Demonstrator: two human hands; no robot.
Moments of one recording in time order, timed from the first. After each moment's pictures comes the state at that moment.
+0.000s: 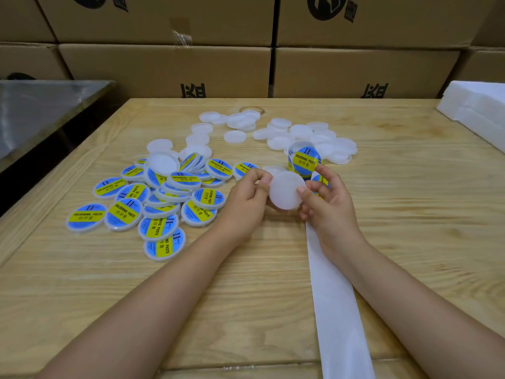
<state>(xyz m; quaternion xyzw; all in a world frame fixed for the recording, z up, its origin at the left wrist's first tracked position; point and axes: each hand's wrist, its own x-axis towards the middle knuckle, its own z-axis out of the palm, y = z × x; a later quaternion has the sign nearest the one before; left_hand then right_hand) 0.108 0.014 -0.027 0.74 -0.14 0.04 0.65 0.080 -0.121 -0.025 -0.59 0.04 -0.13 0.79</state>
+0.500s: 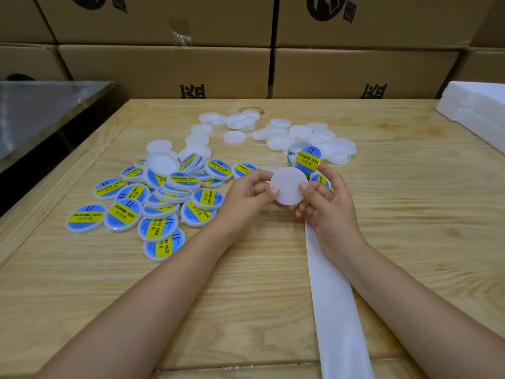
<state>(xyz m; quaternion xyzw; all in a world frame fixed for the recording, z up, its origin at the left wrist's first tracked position) 0.107 0.020 -0.019 0.66 -0.19 -0.06 0.73 0.078 -0.121 -0.022 -0.55 0.03 -0.13 0.82</state>
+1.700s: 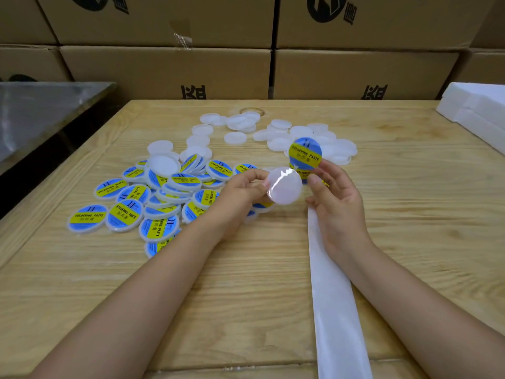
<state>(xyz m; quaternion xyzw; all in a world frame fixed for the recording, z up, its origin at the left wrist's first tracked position) 0.111 0.028 -0.008 0.68 -0.10 -0.12 0.71 0.080 -0.126 -0.025 -0.57 -0.01 -0.17 0.80</state>
